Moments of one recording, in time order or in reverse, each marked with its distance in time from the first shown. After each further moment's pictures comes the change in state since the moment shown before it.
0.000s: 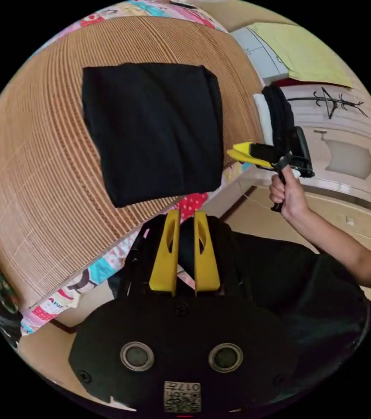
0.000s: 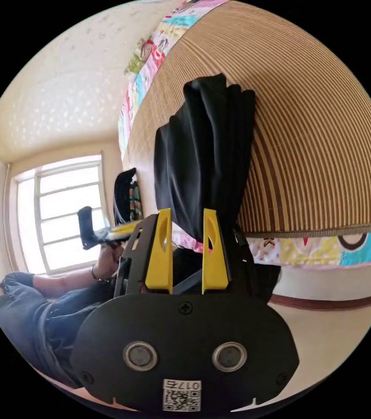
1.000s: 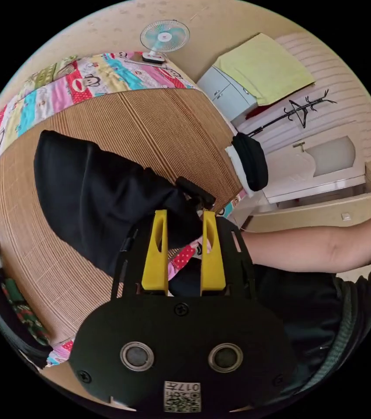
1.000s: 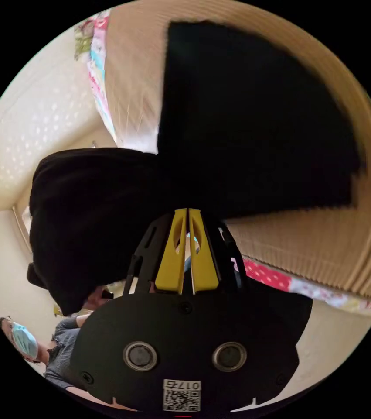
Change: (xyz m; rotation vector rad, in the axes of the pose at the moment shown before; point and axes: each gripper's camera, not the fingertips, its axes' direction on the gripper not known) left arm 0.134 0.045 -0.089 0.190 0.118 0.277; right arm -0.031 -0.089 0.096 -0.314 -0.168 0.255
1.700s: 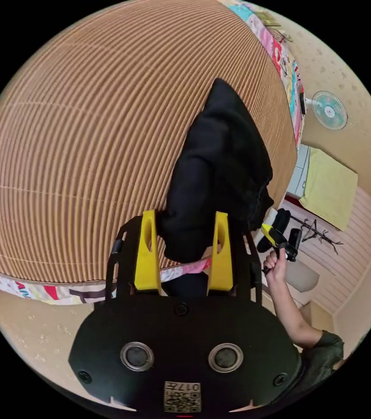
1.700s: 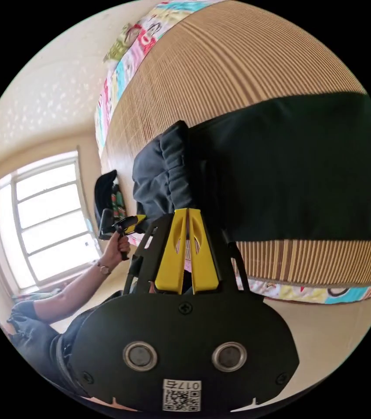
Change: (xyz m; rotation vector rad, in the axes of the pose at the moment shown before) left arm -0.260 0.218 0.010 -0.025 0.326 -0.917; right arm -0.053 0.054 -0.041 0.250 0.334 -0.173
